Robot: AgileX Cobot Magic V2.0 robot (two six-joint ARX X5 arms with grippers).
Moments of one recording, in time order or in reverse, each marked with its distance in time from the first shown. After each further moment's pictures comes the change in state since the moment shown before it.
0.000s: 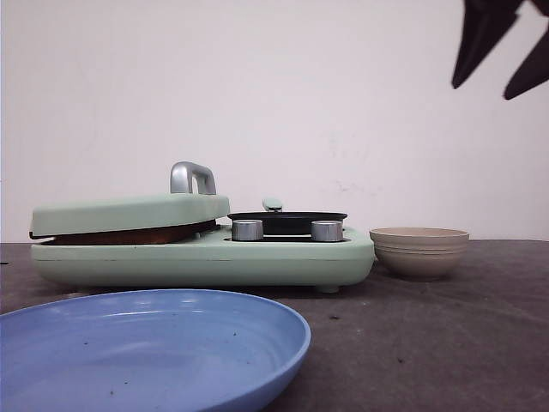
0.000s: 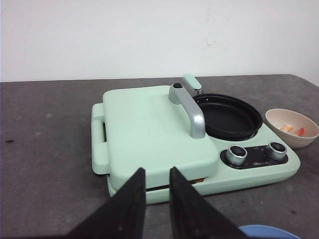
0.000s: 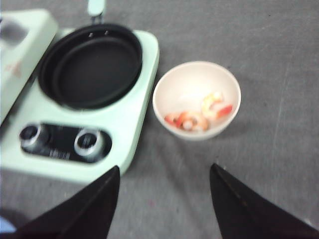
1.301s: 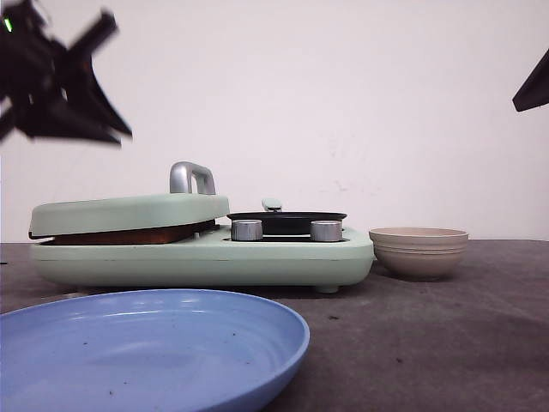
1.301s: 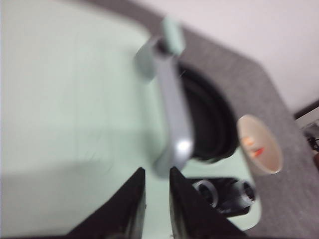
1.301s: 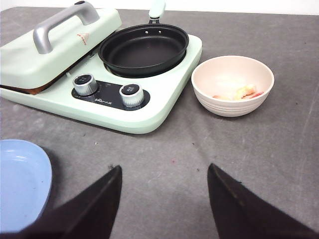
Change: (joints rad) left arm 0.001 0.940 0.202 0.589 0.239 -0.364; right arm 0.265 -0.702 -0.577 0.135 0.124 -0.078
